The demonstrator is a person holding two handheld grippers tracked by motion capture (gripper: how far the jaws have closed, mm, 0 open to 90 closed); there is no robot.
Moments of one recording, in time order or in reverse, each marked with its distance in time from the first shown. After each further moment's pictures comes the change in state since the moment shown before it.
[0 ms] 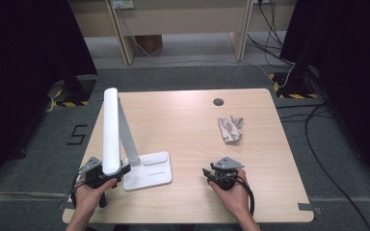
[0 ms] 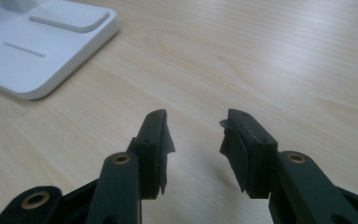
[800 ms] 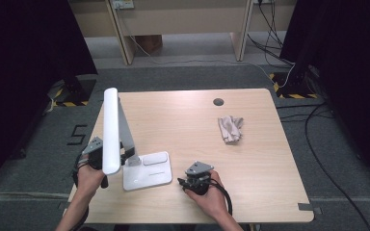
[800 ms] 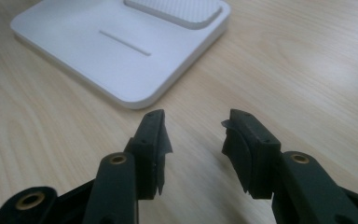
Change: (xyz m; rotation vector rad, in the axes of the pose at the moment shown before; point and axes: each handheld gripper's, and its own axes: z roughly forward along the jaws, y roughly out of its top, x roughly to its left) left arm -0.006 0.061 0.019 -0.018 -0.033 0.116; right arm 0.062 0.016 0.038 0.065 0.154 -0.120
